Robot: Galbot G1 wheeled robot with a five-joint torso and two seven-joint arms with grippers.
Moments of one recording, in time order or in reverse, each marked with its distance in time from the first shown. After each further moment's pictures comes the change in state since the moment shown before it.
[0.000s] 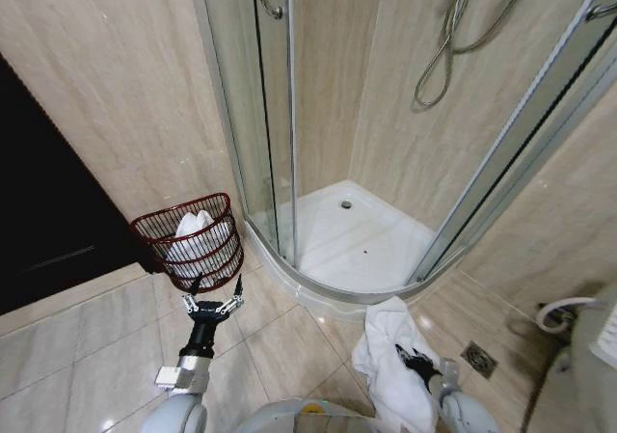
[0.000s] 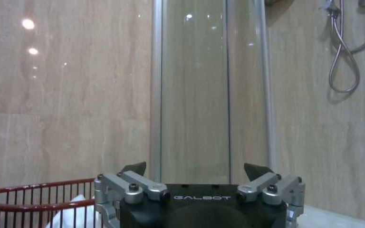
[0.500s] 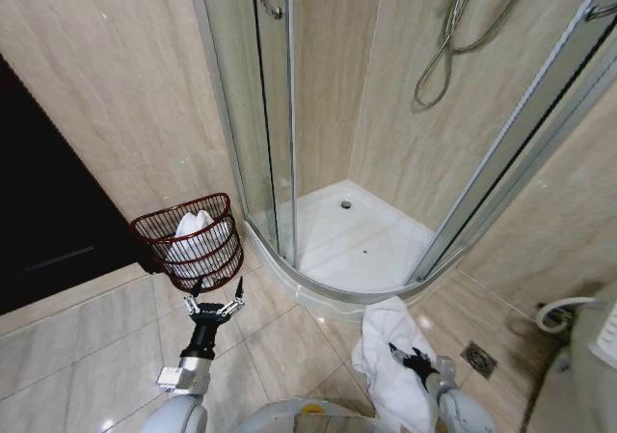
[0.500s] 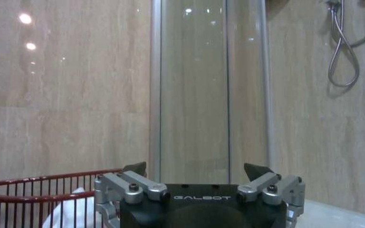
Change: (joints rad) left arm -0.001 0.004 0.000 0.022 -0.001 -0.002 0.001; right arm 0.007 -0.002 -0.018 0.009 -0.008 -0.027 0.011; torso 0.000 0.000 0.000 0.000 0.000
